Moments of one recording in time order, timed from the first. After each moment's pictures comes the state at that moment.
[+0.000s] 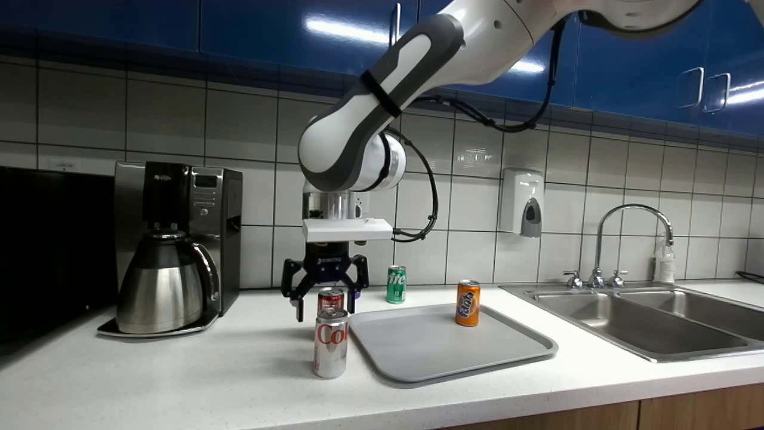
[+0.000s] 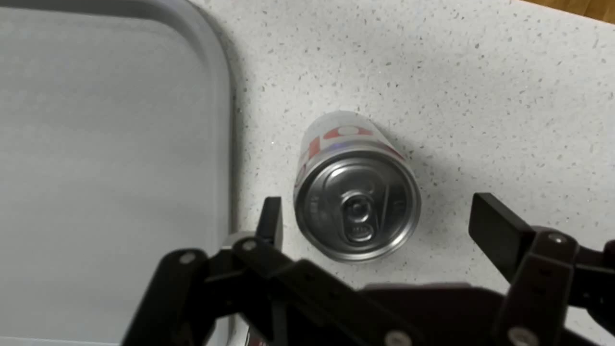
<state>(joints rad) 0.49 0.43 0.20 -1.91 -0.13 2.31 0.48</state>
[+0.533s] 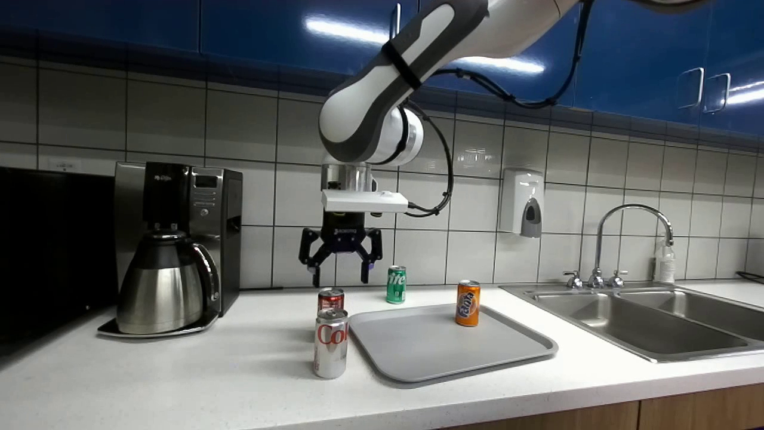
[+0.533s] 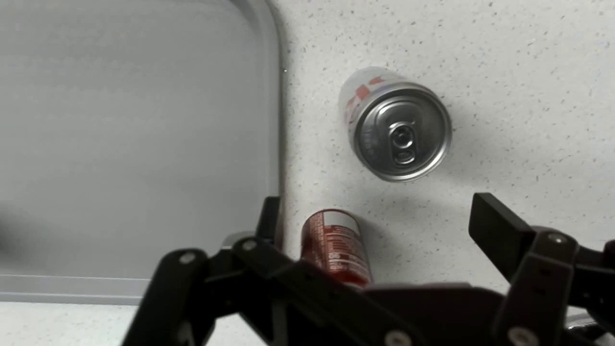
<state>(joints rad) 0.45 0.32 0.19 -1.95 -0.13 2.30 0.47</state>
